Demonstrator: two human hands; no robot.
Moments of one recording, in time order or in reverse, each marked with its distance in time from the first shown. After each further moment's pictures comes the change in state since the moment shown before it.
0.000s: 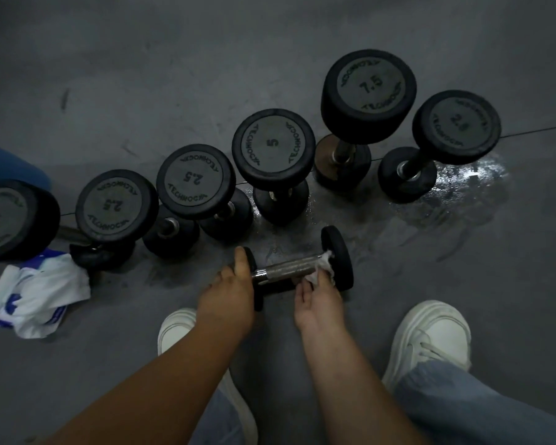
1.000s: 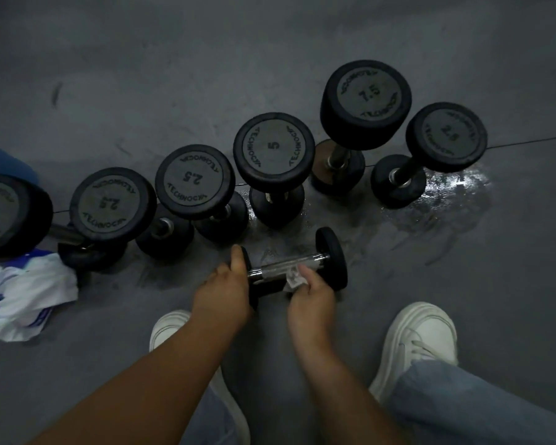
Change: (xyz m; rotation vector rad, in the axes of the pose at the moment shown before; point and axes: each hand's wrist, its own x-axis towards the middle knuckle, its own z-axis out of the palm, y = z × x) left_hand 0.004 0.000 -0.010 -0.045 -0.022 0.000; right_hand -0.035 0.009 -0.012 -1.027 -0.108 -0.705
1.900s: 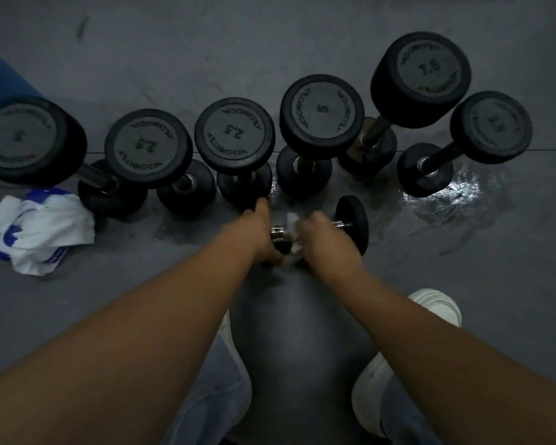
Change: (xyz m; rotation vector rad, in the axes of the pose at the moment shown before) left_hand 0.033 -0.011 -0.025 -0.230 -0.187 0.030; right_hand 0.048 -0.021 -0.005 -1.181 -0.447 -0.837
